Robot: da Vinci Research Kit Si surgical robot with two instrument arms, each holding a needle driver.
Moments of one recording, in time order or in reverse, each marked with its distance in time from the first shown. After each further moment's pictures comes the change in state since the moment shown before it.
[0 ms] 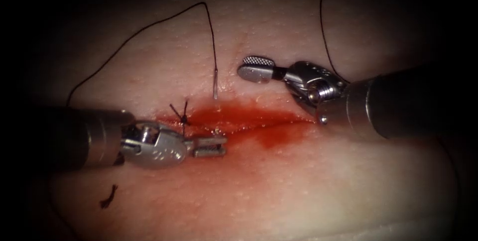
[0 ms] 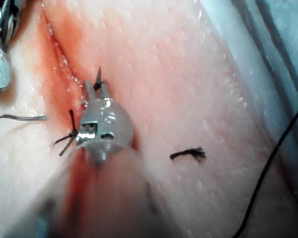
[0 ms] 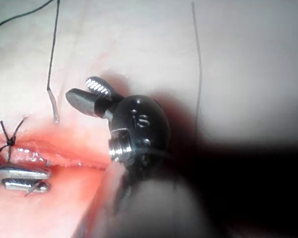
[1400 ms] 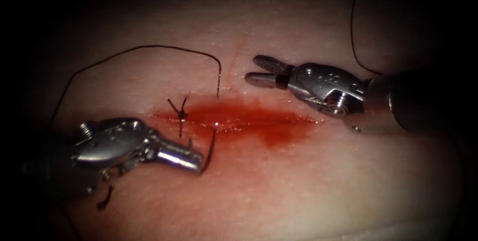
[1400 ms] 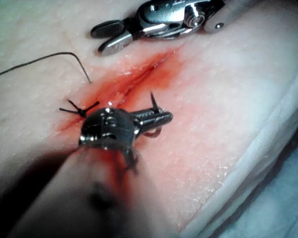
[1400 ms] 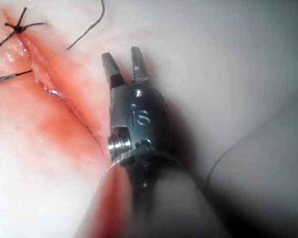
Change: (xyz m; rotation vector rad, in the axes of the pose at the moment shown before) right arm 0.000 -0.001 0.000 -0.009 -0.198 -0.658; left arm 0.009 -0.003 -0.008 -0.389 0.304 -0.933
